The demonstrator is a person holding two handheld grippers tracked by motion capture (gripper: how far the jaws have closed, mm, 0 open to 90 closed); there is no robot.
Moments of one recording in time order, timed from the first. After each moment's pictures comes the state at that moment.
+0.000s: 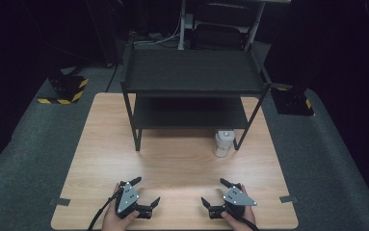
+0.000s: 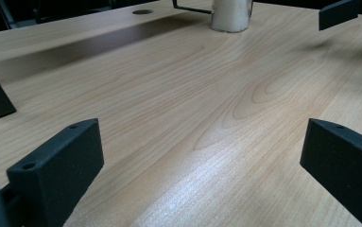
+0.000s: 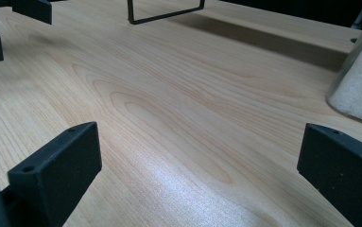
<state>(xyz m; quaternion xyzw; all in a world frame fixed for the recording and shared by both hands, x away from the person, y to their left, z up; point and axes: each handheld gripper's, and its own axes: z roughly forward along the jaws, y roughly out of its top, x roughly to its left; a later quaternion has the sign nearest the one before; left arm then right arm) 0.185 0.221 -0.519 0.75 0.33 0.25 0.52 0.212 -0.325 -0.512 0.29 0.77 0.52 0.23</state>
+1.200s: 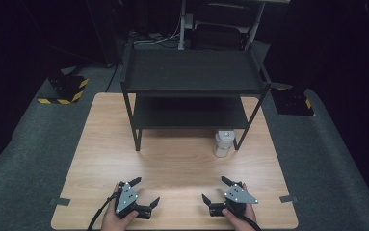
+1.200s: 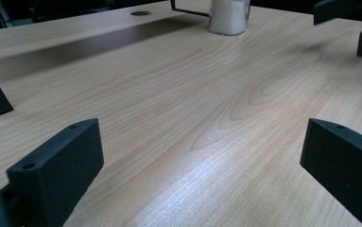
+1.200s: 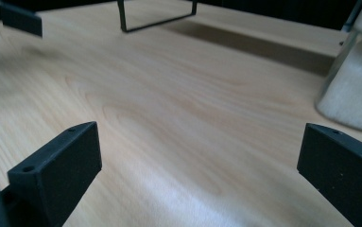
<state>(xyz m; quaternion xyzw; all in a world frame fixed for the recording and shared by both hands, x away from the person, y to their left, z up) 0.186 0.224 -0.520 0.74 0.33 0.24 0.53 0.214 -0.324 -0.504 0.31 0.76 0.53 0.24</state>
